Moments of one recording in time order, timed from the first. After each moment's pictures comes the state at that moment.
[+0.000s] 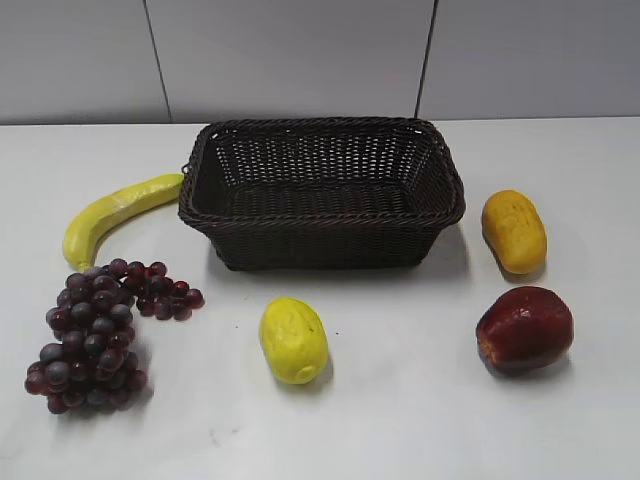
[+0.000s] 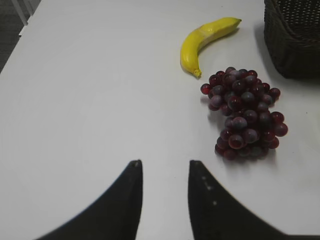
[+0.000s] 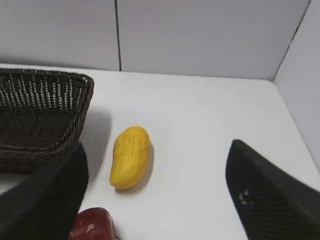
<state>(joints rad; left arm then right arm) -0.05 -0.01 -0.48 -0.01 1.08 0.08 0.09 0.73 -0.56 -0.04 0.29 -0.02</state>
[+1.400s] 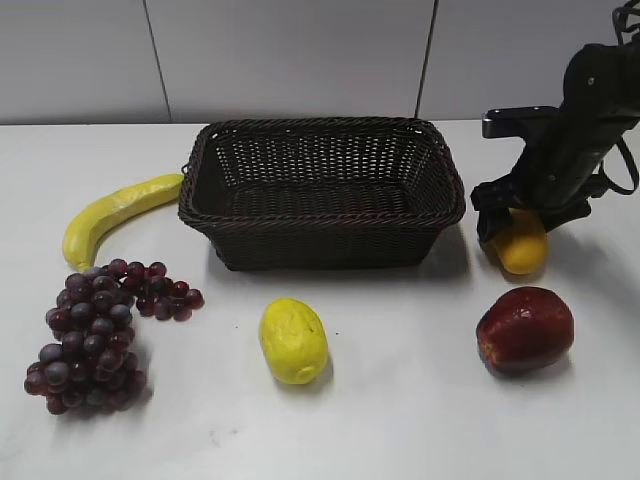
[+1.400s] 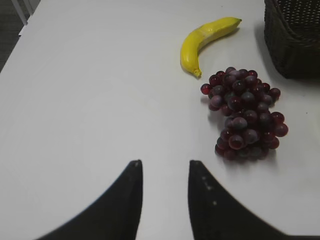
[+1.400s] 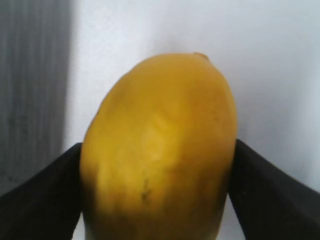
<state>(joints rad) -0.05 -0.01 -0.48 -0.01 1.08 0.08 0.15 2.12 -1.36 0.03 0.62 -0.06</state>
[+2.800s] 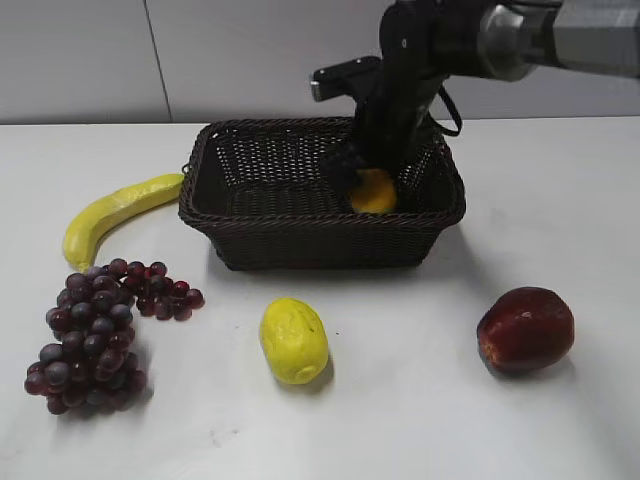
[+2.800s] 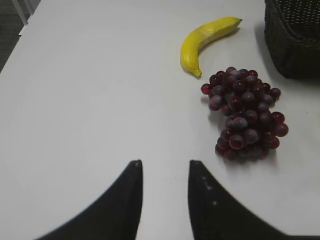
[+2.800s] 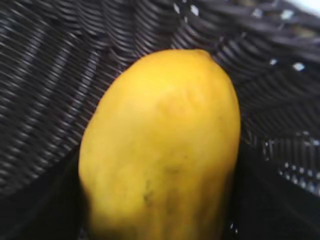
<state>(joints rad) -0.05 -0.01 -0.48 -0.01 1.08 0.08 0.48 2.32 -1.86 0.01 0.79 -0.09</state>
